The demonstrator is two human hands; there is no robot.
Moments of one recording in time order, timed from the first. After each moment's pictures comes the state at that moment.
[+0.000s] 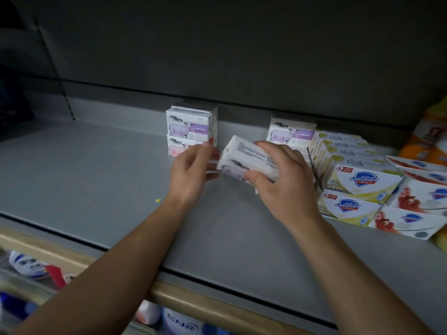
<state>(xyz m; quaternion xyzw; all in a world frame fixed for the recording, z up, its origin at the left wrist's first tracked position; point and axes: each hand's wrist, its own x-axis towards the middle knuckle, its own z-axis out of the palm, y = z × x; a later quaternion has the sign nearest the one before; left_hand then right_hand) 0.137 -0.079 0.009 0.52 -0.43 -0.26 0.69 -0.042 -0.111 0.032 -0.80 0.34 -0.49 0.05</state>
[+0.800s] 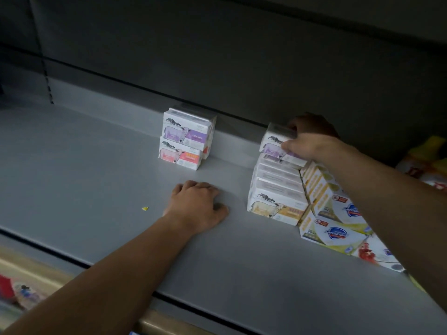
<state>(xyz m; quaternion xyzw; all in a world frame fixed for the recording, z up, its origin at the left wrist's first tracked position) 0.143 -0.107 -0.033 0.75 -0.63 0.01 0.21 -0.043 -0.243 0.142 -0.82 0.54 -0.13 -0.13</state>
